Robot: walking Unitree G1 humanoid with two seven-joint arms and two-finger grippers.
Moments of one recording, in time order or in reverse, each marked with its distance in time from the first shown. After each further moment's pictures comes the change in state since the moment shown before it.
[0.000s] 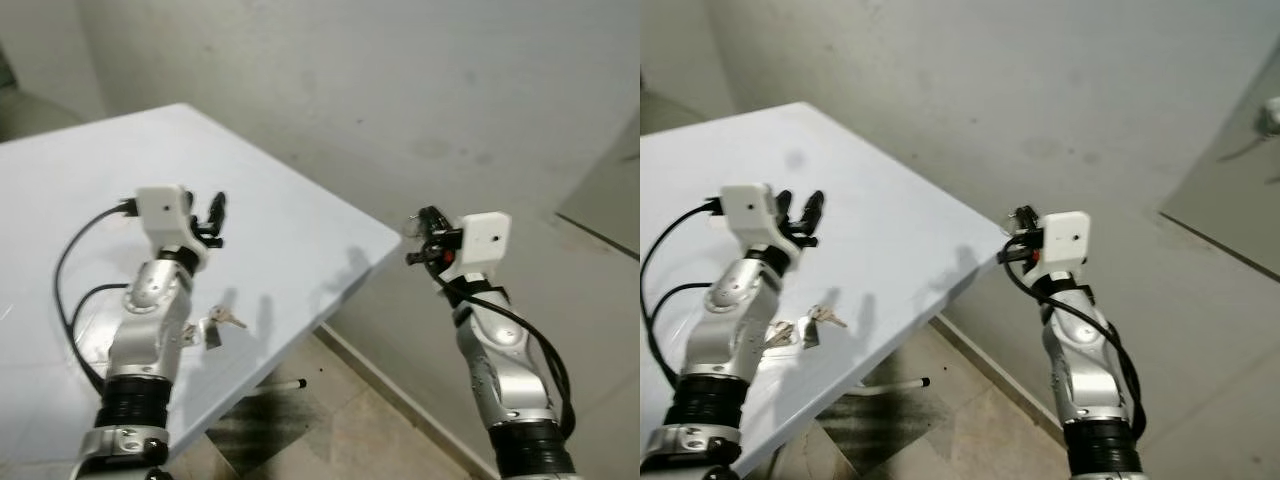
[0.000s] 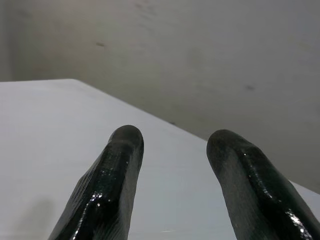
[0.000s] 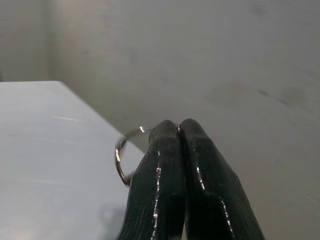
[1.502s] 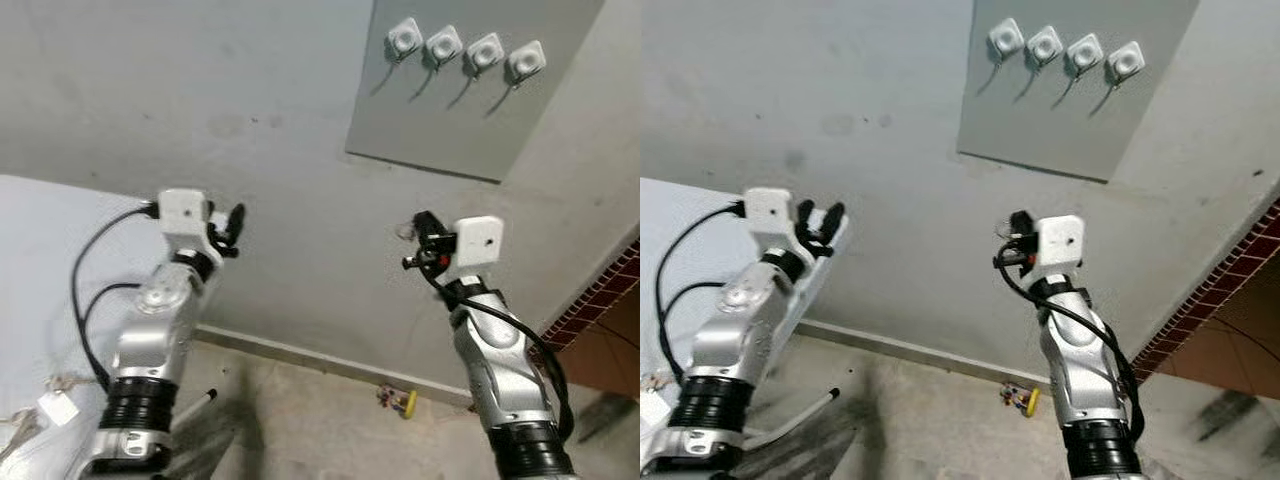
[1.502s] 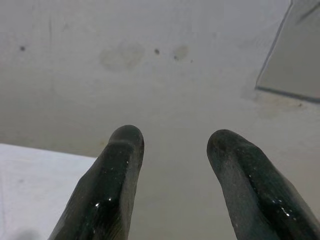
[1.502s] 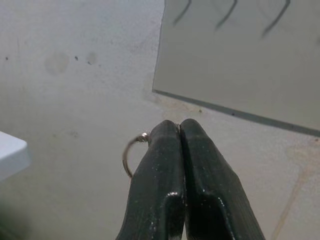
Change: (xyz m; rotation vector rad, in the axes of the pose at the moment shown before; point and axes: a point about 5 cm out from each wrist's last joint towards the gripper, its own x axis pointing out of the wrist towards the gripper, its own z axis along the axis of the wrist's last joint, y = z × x) left arm -0.002 -0.020 -0.007 0.011 0.085 -0.114; right arm -0.003 0.000 -0.003 -0.010 0.020 0.004
